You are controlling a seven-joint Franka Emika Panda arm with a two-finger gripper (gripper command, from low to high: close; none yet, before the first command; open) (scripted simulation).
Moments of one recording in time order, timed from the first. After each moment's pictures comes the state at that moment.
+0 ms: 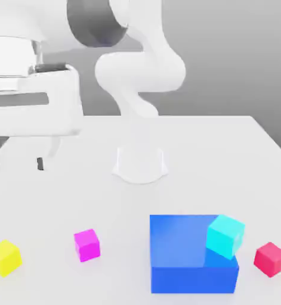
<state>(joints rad) -0.09 -0.05 -0.32 -2.37 0.21 2.55 0.61</state>
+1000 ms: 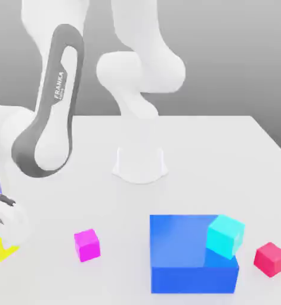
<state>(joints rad) -0.17 0.32 -0.30 -2.36 0.22 2.63 0.53</state>
